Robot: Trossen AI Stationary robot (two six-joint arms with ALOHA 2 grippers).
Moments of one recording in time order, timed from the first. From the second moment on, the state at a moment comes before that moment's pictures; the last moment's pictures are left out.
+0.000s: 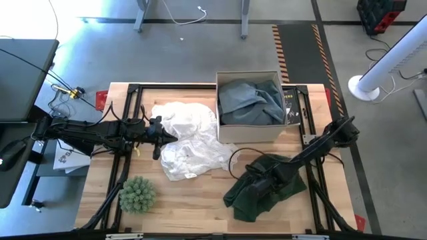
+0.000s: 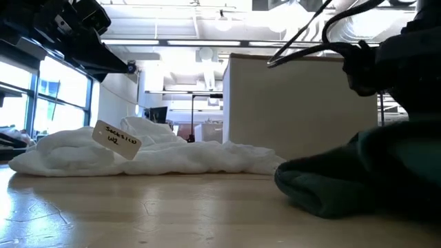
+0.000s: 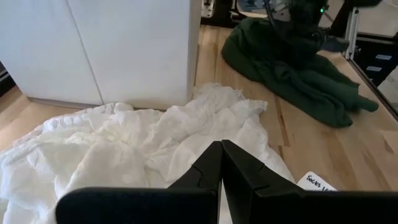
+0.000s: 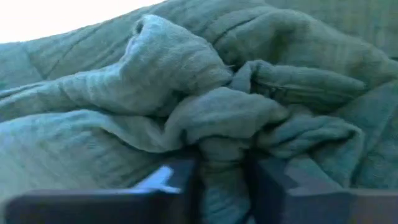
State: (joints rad) left arm -0.01 0.63 0.34 -0.11 -0.07 -0.13; right arm 0.55 1.79 0.94 -0.61 0.12 1.43
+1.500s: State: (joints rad) left arm -0.02 0.63 0.34 -0.11 -0.05 -0.14; right arm -0.34 1.71 1.39 -0.89 0.46 0.53
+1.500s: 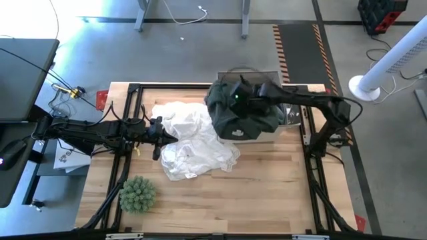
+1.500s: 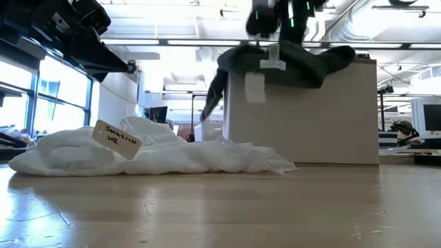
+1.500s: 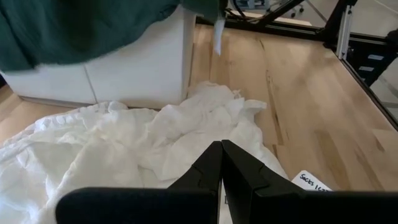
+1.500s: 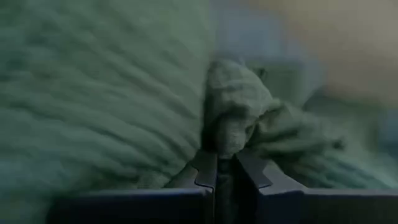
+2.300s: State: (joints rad) left arm -0.01 0.63 0.34 -0.11 -0.06 -0.15; right arm -0.27 1.67 2.09 -1.22 0.68 0.53
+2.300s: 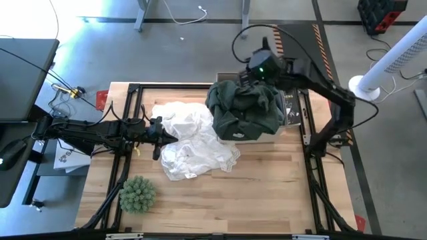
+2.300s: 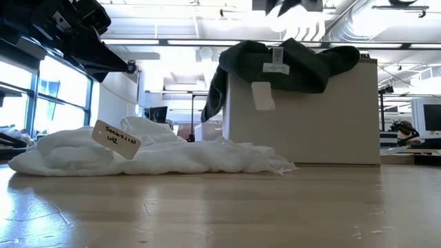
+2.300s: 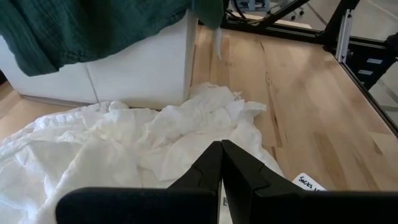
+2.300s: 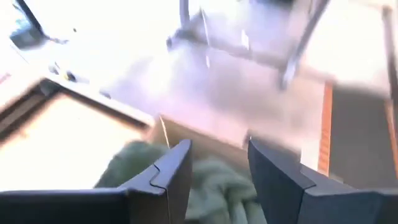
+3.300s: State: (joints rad) left arm -0.01 0.63 0.34 -0.10 -0.06 -0.15; right arm -0.44 1.68 1.15 -0.77 0.27 0.78
